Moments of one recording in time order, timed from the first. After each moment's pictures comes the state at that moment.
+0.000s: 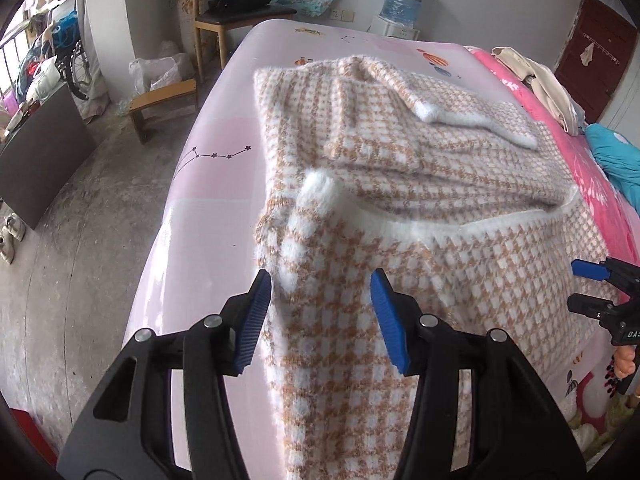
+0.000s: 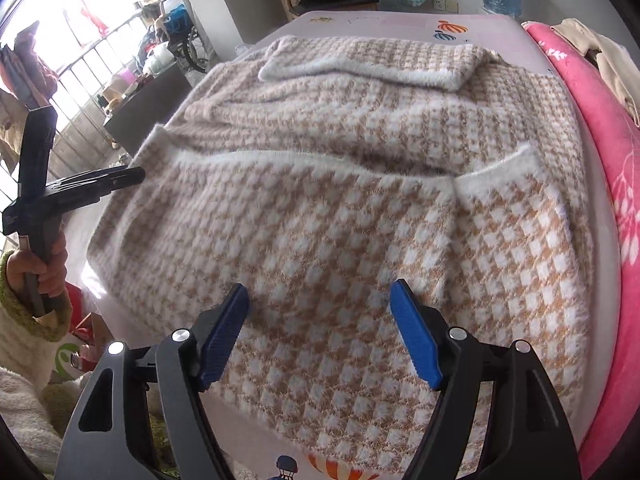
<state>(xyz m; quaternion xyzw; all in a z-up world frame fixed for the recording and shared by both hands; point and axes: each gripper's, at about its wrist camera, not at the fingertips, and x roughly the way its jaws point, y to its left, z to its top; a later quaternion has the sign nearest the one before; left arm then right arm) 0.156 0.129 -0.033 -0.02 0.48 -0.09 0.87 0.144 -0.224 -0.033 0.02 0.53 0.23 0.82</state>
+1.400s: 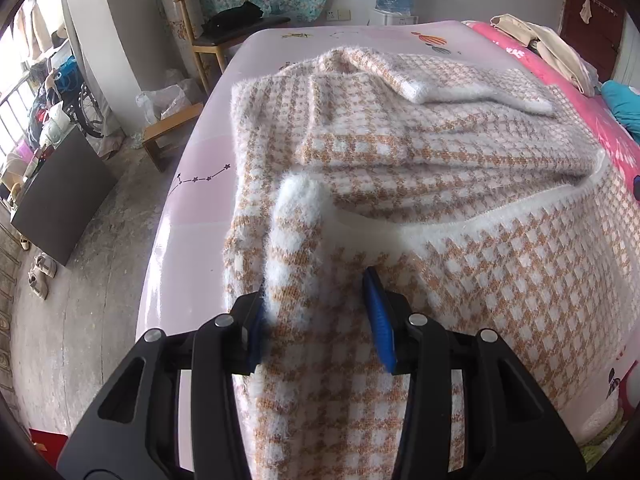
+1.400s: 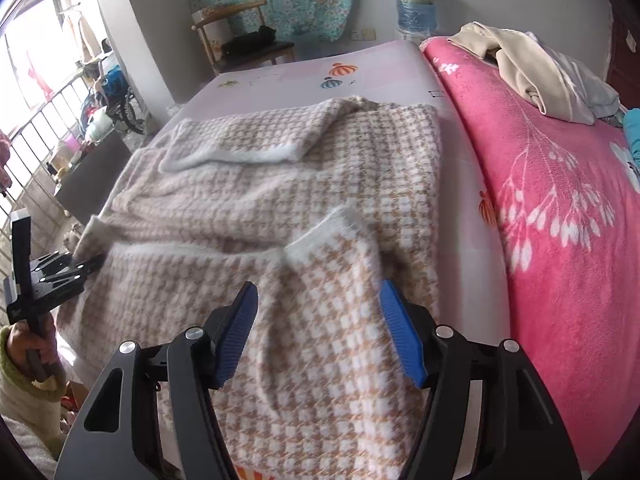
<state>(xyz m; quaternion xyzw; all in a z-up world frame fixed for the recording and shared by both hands) 0.166 0.084 -0.043 0.07 0.46 -0.06 0.88 0.171 -0.312 0.000 0.06 0.48 0.10 0.87</state>
